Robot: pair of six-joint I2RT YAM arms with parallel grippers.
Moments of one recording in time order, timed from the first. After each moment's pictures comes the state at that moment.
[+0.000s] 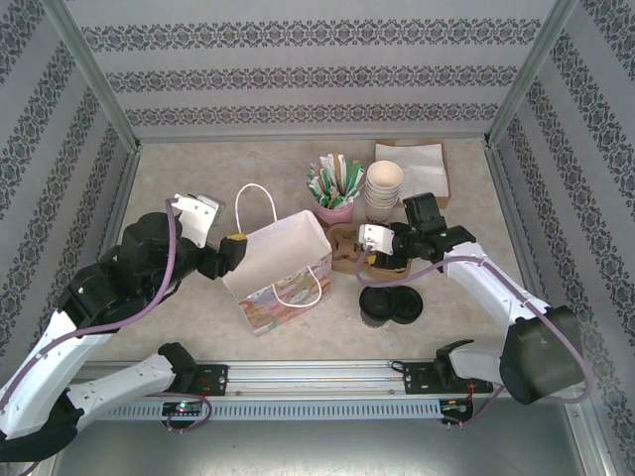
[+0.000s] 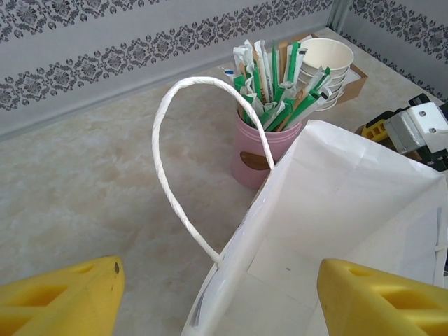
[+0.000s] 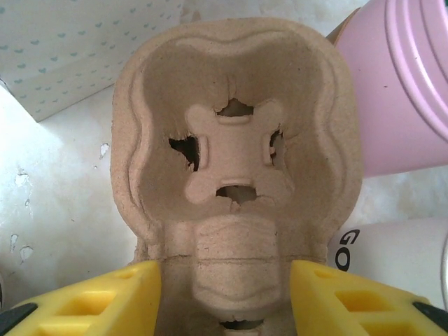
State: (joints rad) left arm -0.72 0.81 1.29 -0.97 -0.21 -0.12; right arm 0.31 1.26 0.85 -0.55 -0.43 -1.08
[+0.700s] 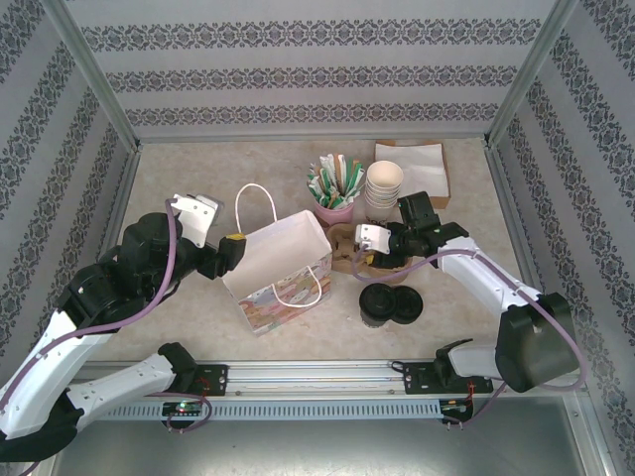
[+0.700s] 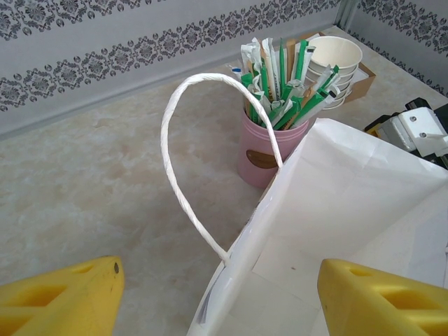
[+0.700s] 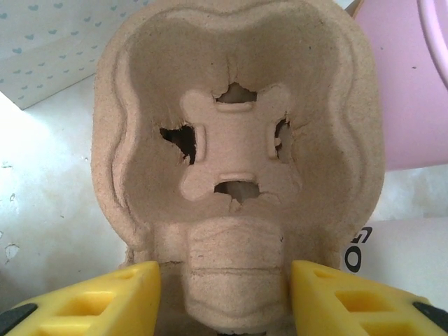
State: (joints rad) left arm -0.72 0.81 1.29 -0.98 -0.23 -0.12; right arm 0.33 1.32 0.86 -0.54 -0.40 -1.08
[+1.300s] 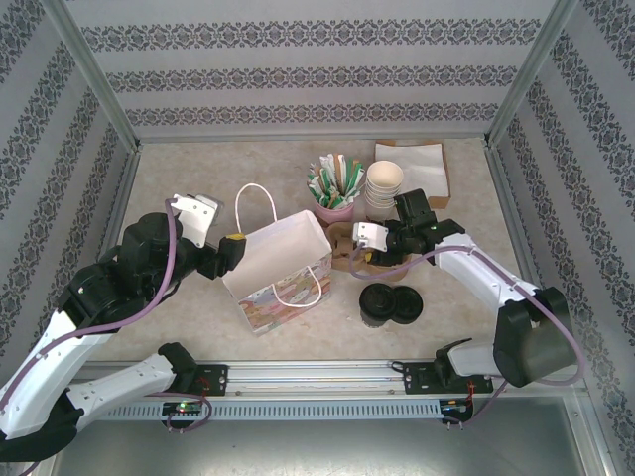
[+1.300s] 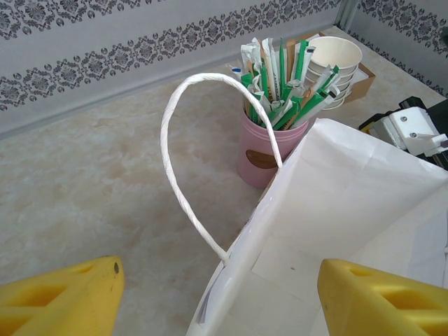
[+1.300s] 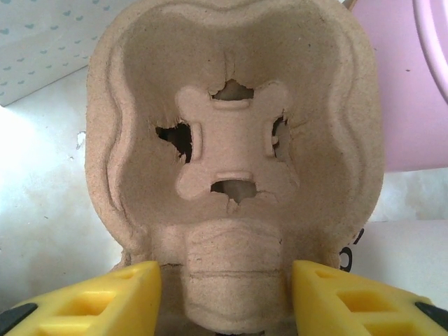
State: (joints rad) left arm -0.72 0.81 1.29 -0.98 -0.23 -0.12; right arm 0.34 1.35 0.89 -0.54 -0.36 -1.08
